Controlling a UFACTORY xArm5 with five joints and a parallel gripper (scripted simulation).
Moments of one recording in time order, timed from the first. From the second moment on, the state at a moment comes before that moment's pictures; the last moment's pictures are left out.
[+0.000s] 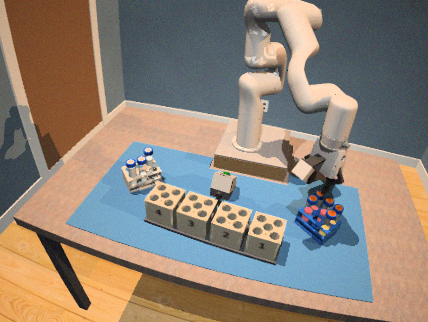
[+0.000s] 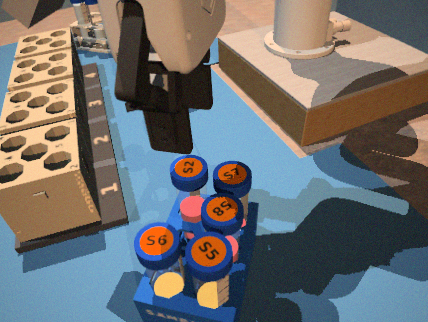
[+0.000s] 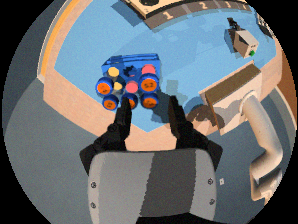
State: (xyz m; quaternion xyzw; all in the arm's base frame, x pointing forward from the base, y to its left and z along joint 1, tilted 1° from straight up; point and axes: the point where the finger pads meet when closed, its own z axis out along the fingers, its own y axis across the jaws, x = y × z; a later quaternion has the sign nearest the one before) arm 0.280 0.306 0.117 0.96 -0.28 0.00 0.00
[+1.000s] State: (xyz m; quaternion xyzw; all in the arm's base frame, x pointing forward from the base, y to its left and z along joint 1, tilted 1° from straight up) arm 0.280 0.305 0.070 0.96 -0.28 0.00 0.00
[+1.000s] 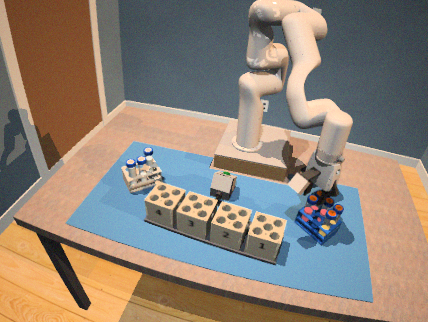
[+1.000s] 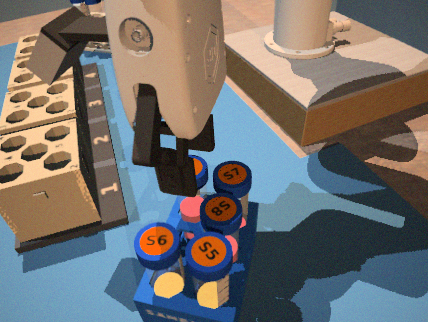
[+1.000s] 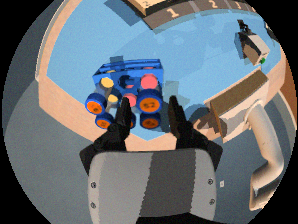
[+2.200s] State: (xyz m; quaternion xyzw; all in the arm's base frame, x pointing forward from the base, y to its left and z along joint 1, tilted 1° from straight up) arm 0.280 0.305 0.053 0.96 -0.28 0.00 0.00
